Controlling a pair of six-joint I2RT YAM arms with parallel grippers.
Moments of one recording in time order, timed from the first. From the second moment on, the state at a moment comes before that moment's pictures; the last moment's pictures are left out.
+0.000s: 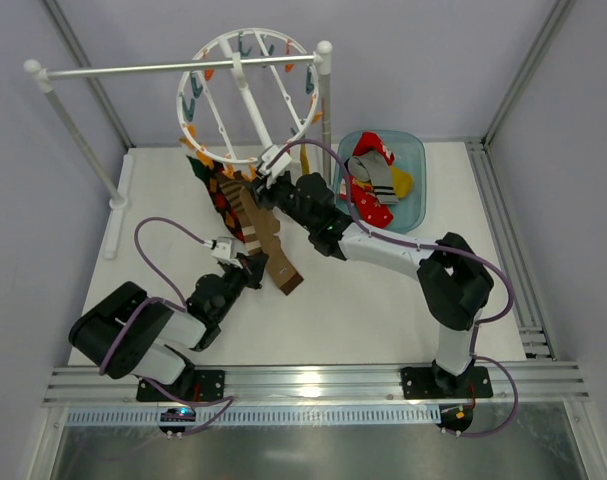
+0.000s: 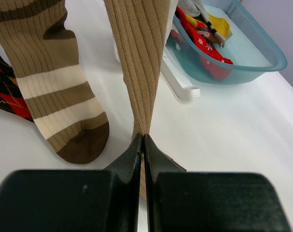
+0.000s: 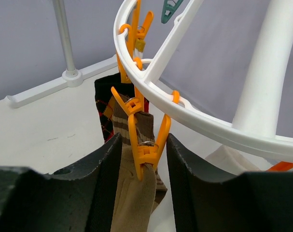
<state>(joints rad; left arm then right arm) -0.59 1.46 0.11 1.31 -0.11 -0.39 0.85 1.84 1.34 0.60 0.02 -0.14</state>
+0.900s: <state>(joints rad) -0.60 1.48 0.11 1.31 -0.09 -0.38 0.85 1.82 1.25 0.65 0.06 -0.15</state>
